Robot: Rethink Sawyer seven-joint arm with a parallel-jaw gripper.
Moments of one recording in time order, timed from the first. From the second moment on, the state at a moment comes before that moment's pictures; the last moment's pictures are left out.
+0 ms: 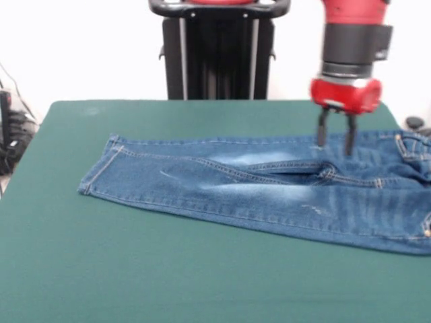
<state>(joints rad) 0.06 -0.64 -0.03 1.94 0.20 -0.01 2.59</state>
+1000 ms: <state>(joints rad) 0.10 -0.40 -0.29 1.88 0.21 -0.01 2.59</state>
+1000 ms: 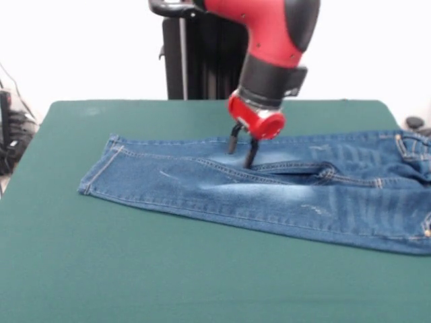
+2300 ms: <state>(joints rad) -0.45 -0.76 -0.14 1.87 -0.06 0.32 2.59</state>
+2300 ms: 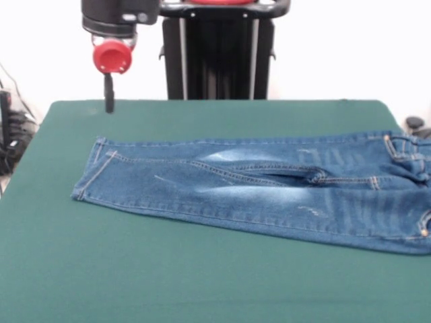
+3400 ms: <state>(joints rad) -0.54 -0.65 0.03 1.70 -0.24 0.33 2.59</state>
